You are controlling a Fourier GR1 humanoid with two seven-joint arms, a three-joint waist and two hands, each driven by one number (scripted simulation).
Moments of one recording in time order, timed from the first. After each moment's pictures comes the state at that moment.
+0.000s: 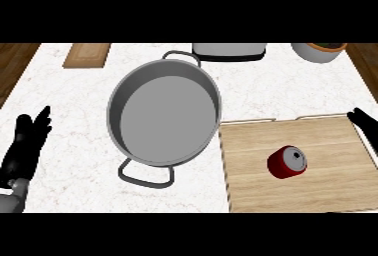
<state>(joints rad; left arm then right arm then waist) -0.08 0.60 -0.17 -1.41 0.18 0.34 0.33 0.08 -0.70 0.15 -2.33 0.48 0.10 0.71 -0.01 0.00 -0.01</state>
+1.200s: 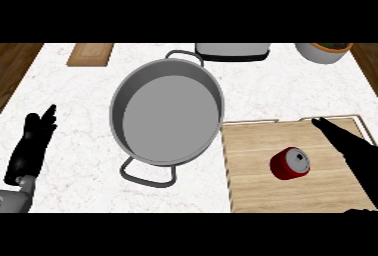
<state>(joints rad) -0.10 0.53 -0.14 -1.39 0.11 0.30 0.33 -0.12 -0.72 0.26 -2.22 0.22 0.38 1.05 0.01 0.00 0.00</state>
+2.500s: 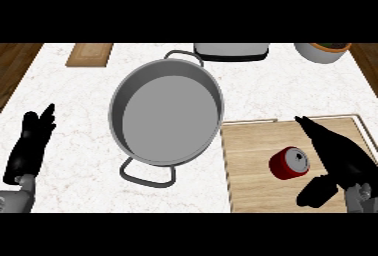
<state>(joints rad) -0.09 0.44 -0.02 -1.42 -0.01 0.21 0.36 -0.14 -0.49 0.26 -1.90 0.50 0.47 0.90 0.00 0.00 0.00</state>
